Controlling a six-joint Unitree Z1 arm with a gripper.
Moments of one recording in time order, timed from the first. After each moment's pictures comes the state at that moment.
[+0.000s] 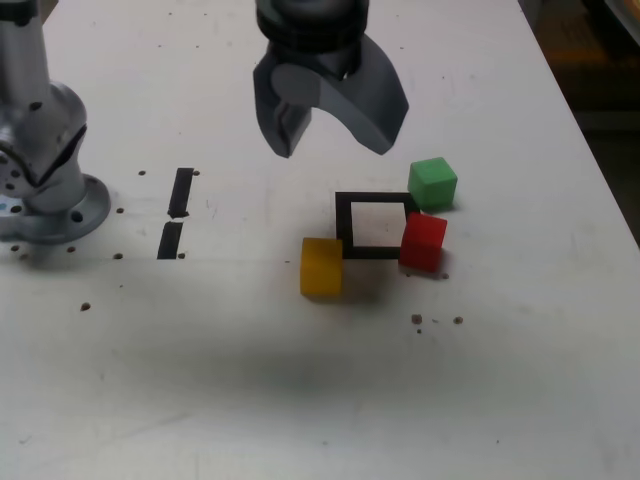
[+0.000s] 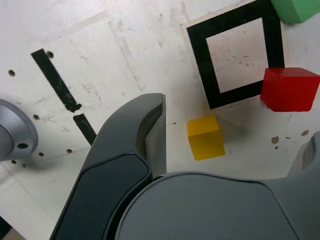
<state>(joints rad) -0.20 1.77 -1.45 1.31 0.12 0.18</state>
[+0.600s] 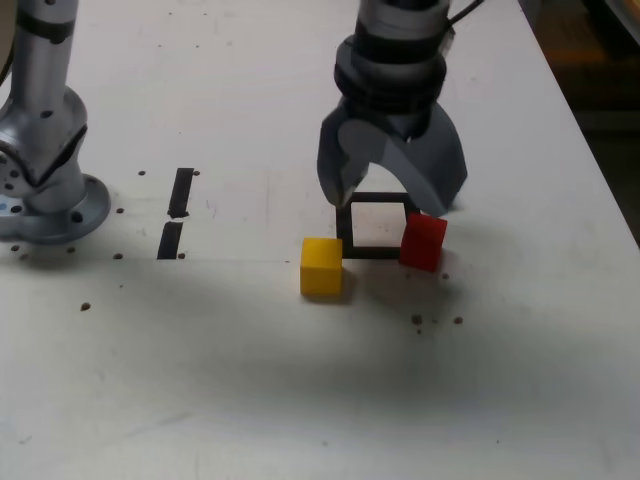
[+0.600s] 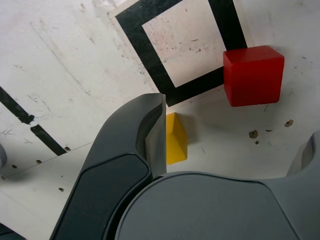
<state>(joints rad) -0.22 1.98 -1.60 1.29 0.04 0.28</state>
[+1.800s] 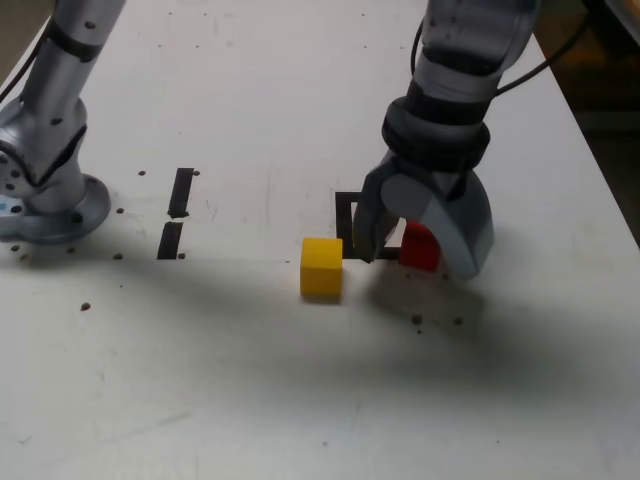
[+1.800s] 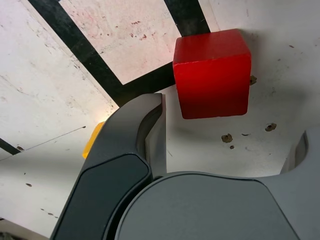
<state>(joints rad) -0.20 2.18 -1.72 1.28 -0.11 0.32</state>
